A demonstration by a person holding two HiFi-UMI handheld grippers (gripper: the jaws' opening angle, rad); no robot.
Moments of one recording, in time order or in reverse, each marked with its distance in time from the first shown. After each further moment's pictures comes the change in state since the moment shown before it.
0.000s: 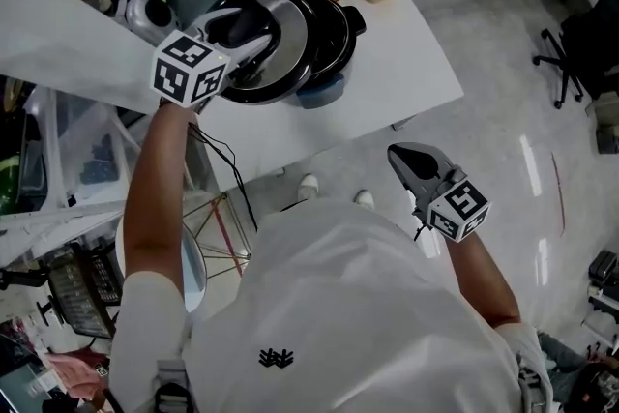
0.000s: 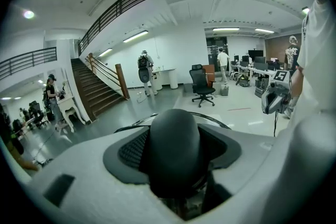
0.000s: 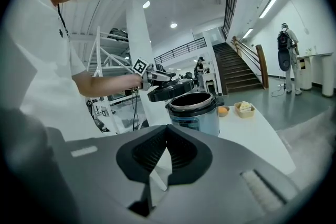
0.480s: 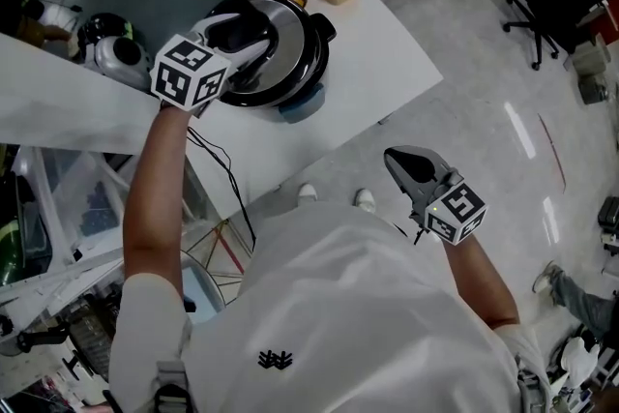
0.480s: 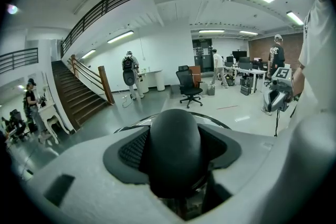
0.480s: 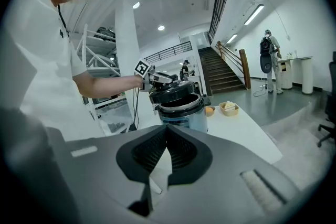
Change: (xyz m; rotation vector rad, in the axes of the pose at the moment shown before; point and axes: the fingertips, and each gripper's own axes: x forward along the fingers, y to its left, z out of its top) left arm 0.054 -0.005 0.019 0.076 -0.017 -0.150; right arm -0.007 0.003 -0.001 0.049 -0.024 -0.166
